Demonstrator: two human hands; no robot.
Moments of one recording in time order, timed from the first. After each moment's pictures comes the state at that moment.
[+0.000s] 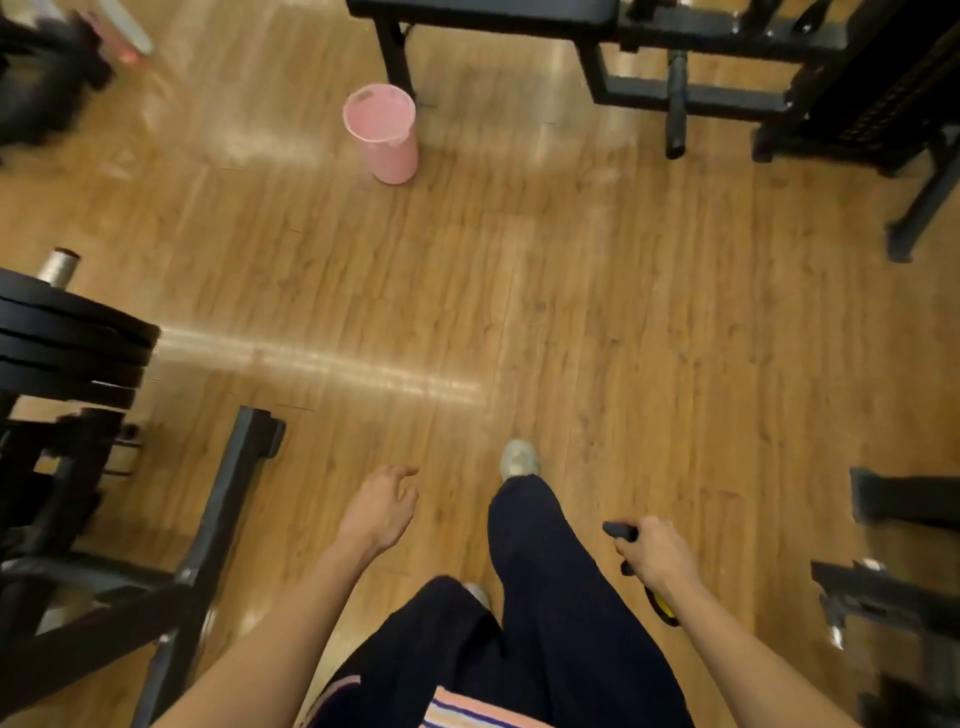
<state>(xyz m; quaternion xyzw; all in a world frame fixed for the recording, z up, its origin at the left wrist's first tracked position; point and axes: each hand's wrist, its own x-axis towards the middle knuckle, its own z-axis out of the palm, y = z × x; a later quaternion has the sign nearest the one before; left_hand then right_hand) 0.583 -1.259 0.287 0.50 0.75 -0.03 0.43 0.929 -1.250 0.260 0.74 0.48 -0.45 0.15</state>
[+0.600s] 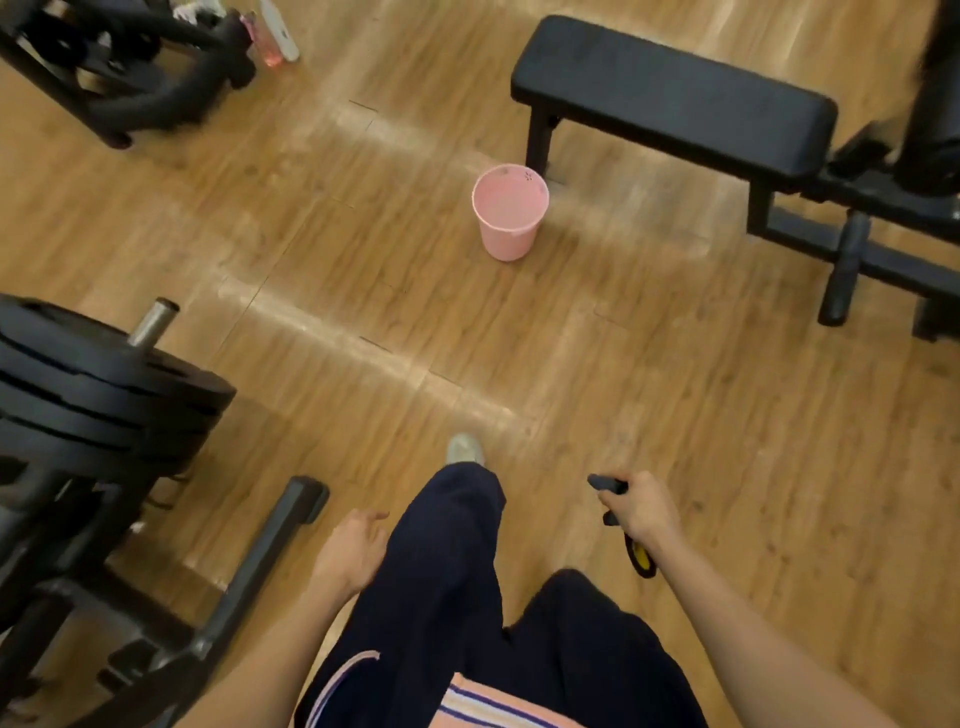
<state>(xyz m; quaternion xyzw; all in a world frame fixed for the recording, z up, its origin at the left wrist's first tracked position) 0.372 -1.035 0.270 0.30 0.84 -0.02 0.46 0.674 -0.843 0.276 0.68 0.56 -0.46 0.12</state>
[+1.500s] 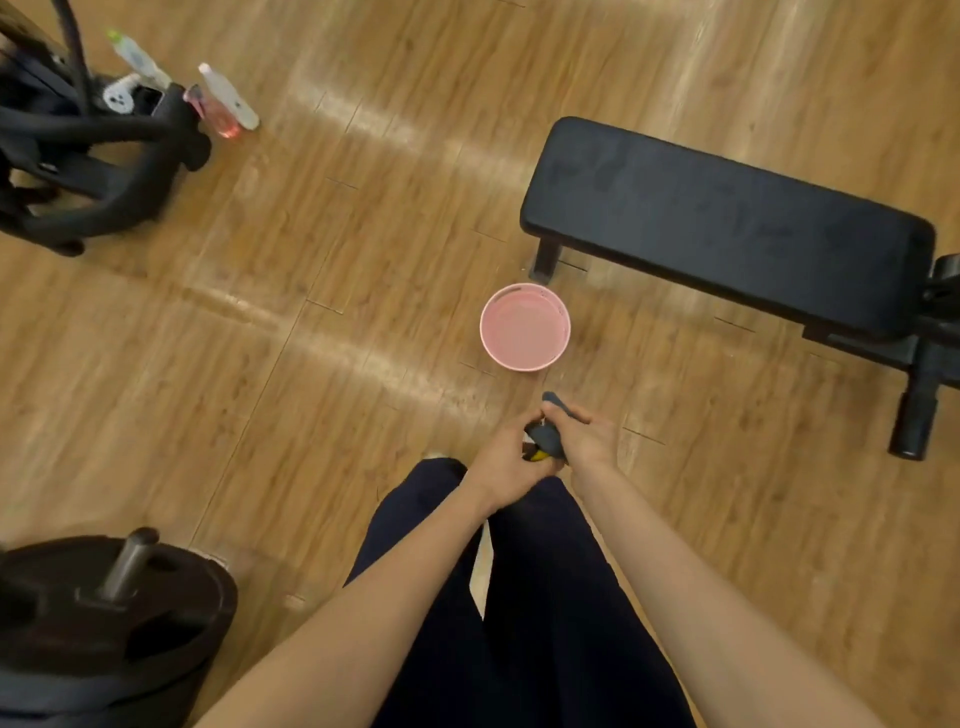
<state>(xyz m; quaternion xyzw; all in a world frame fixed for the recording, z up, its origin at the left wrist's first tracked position) 0.250 -0.455 0.288 0.39 0.67 0.21 0.60 0.349 -0.396 0.277 0.74 0.18 -0.62 -0.19</state>
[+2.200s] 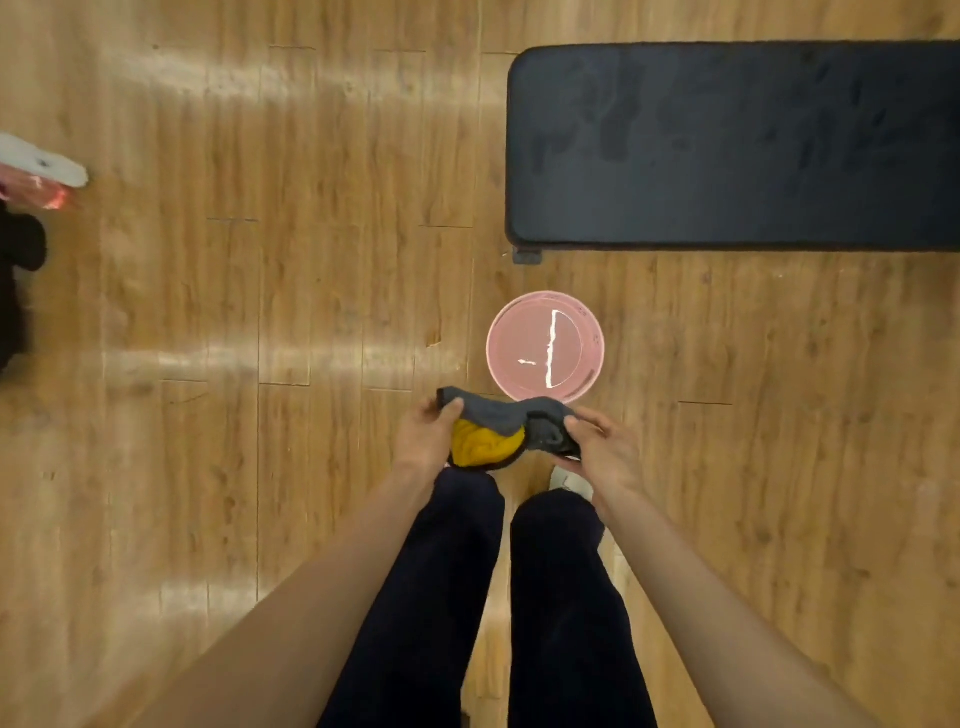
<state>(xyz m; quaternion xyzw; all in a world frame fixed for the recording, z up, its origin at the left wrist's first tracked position) 0.056 -0.255 0.120 0.13 0.77 0.15 0.60 0.238 -0.273 0.116 0.77 0.04 -0.59 -0.23</state>
